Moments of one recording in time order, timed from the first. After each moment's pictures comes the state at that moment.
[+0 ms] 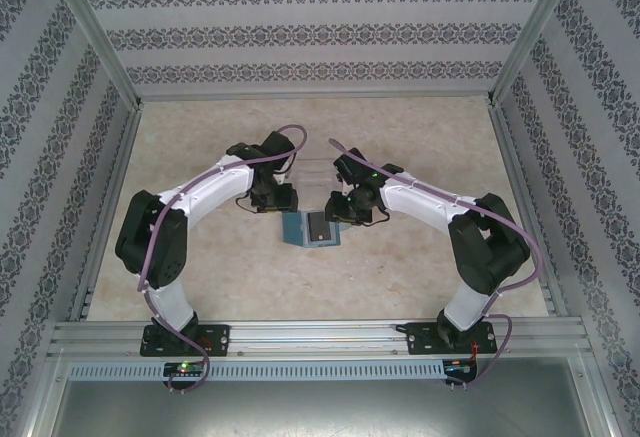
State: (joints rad) left arm -0.50 1.76 1.36 -0.95 0.17 -0.49; right arm 0.61 1.71 1.15 -0.65 -0.27 0.68
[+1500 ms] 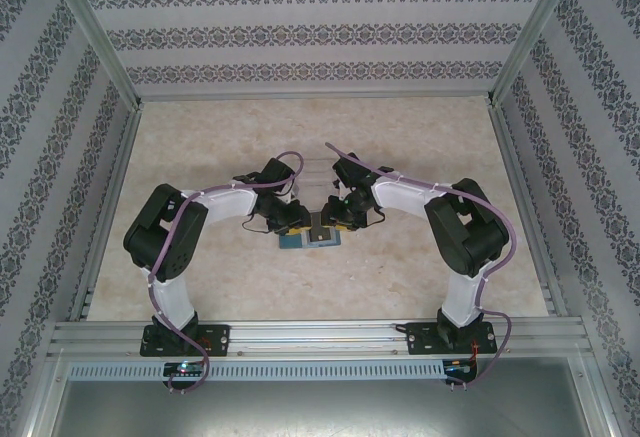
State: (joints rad) left arm -0.50 1.84 1.05 -0.41 0.48 -0.74; right arm 0.58 1.86 1.14 -0.55 -0.39 0.67
